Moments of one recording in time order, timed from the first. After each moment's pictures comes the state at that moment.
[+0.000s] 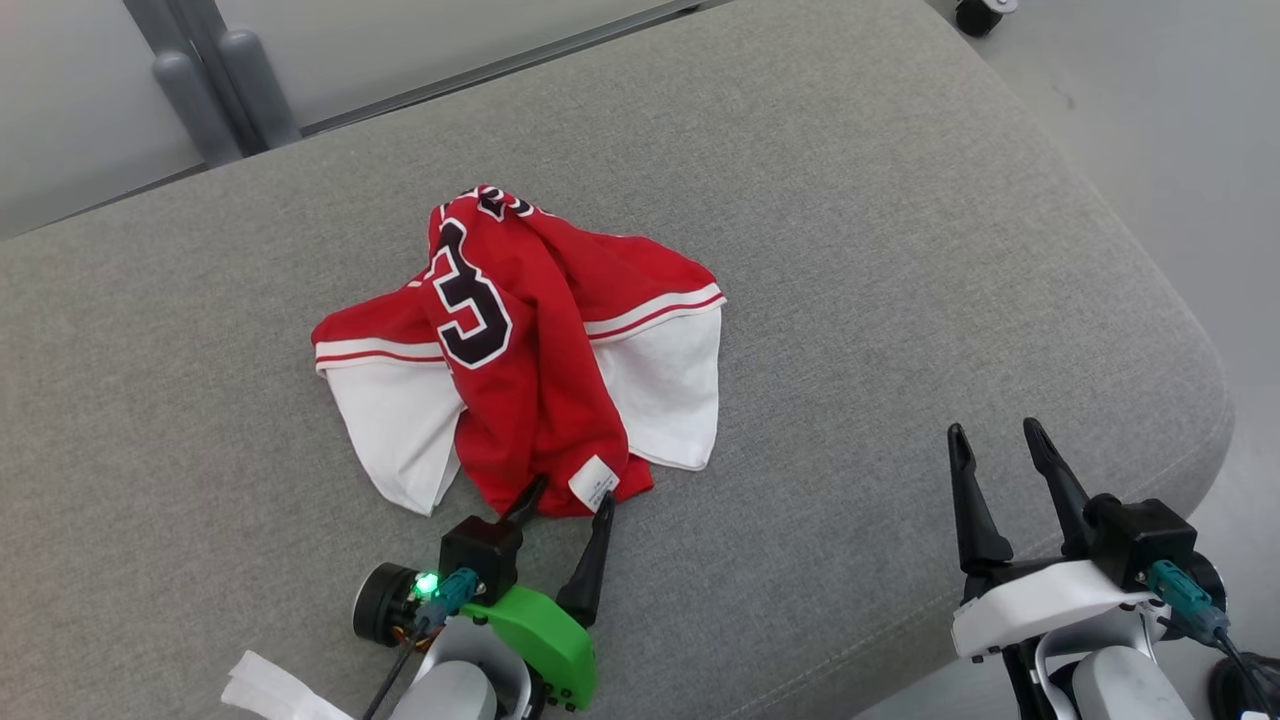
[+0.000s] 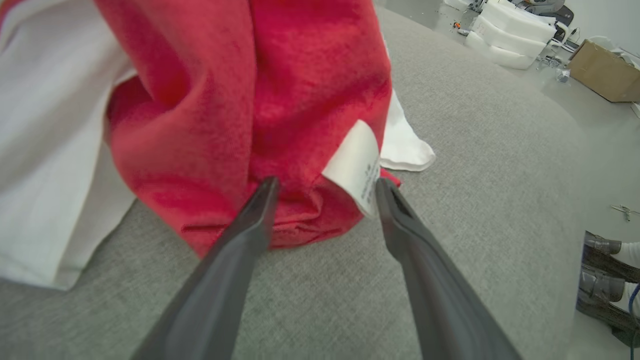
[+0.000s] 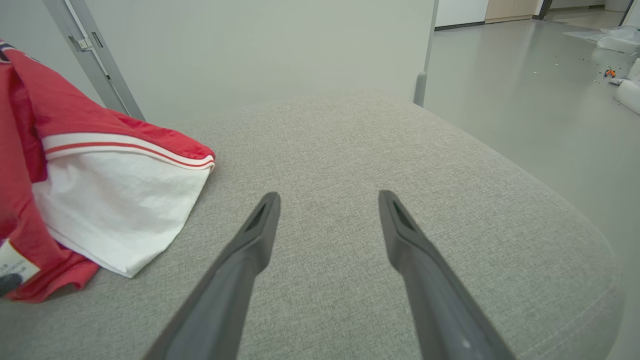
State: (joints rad) left arm -0.28 0.05 -0.53 0.59 -0.35 -0.05 -0.26; right arm -0.06 -0.05 0.02 0.21 0.17 0.13 -0.26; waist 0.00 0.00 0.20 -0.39
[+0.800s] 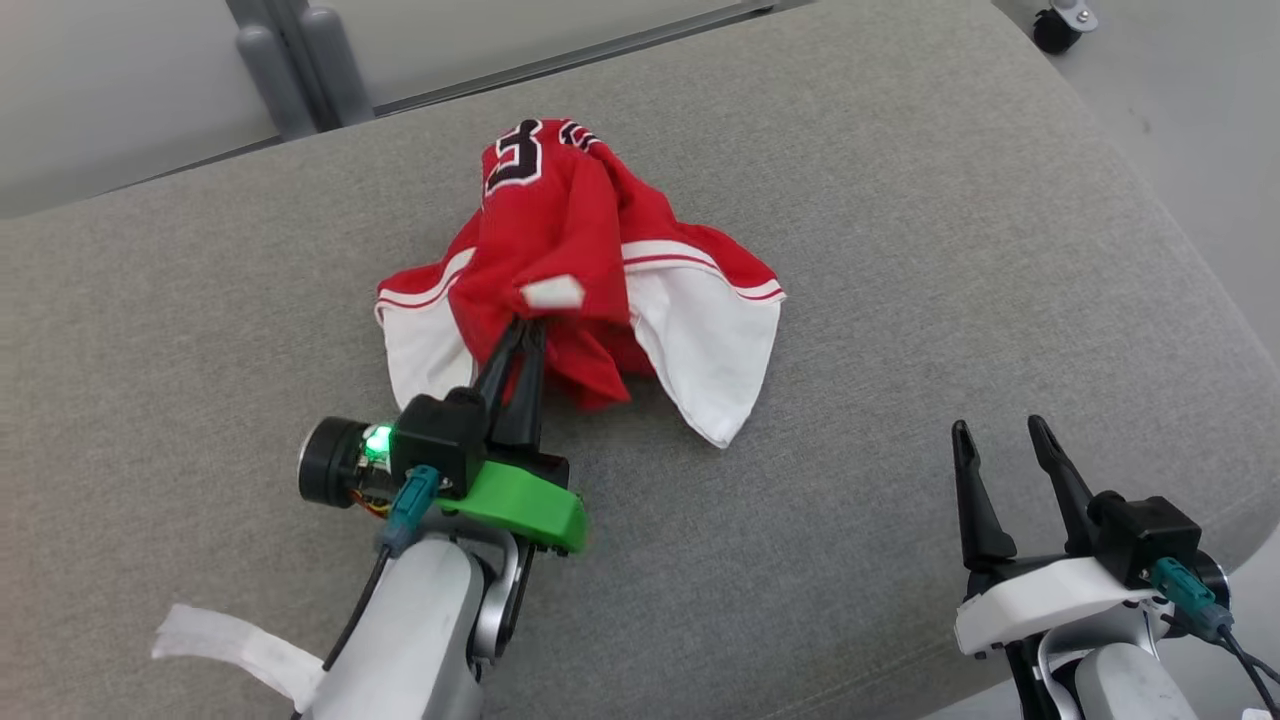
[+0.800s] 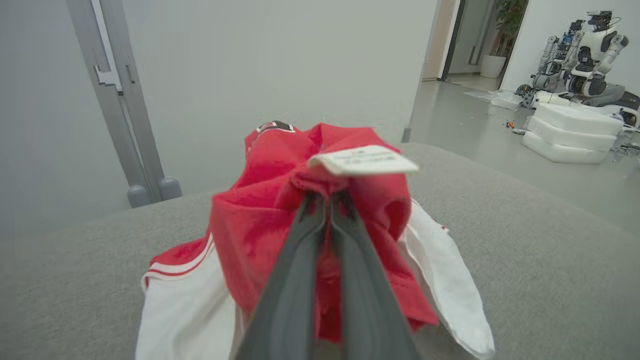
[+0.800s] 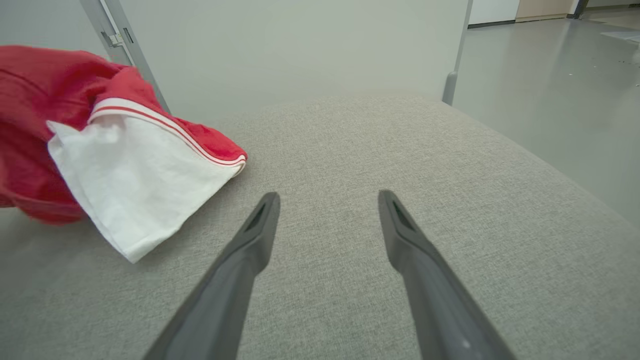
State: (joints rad) left arm -0.38 0.05 -0.45 0.33 -0.25 0.08 -0.26; right arm -0.07 -0.05 0.01 0.21 0.17 0.13 -0.26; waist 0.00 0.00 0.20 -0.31
